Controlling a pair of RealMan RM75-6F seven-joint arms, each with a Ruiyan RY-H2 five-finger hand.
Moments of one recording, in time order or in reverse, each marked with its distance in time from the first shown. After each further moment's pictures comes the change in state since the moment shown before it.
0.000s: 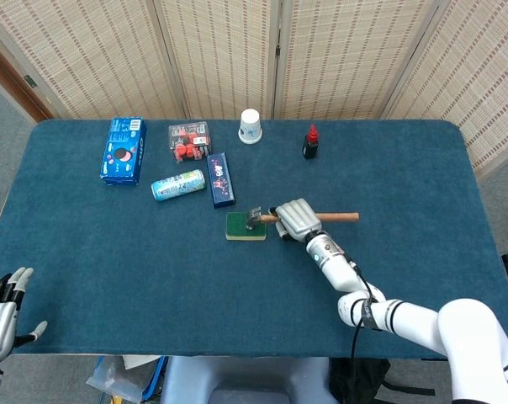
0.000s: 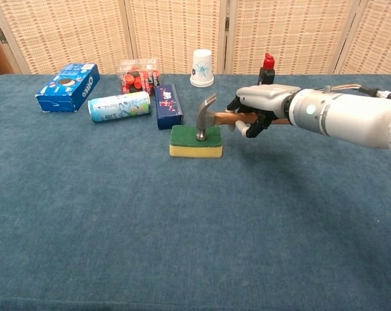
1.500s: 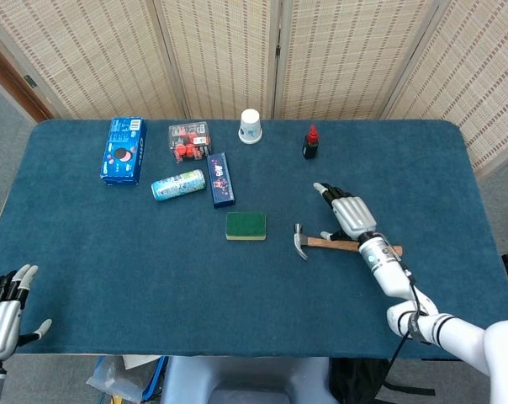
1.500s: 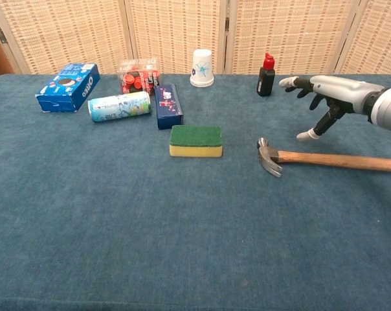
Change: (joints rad) left arm -0.003 0.013 -0.002 -0.043 0.029 0.019 0.019; right arm -0.220 0.122 -0.041 0.051 -0.266 0.160 0.452
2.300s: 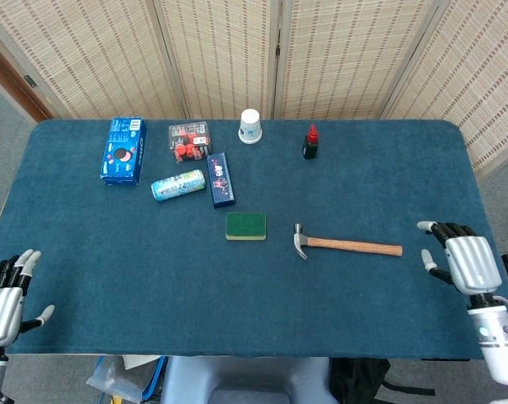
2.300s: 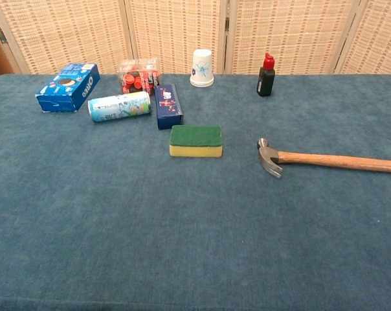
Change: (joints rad) left arm -0.041 0.015 -0.037 -0.018 0.021 0.006 0.005; right arm -0.477 0.432 -0.144 -0.464 -0.147 0.597 -0.138
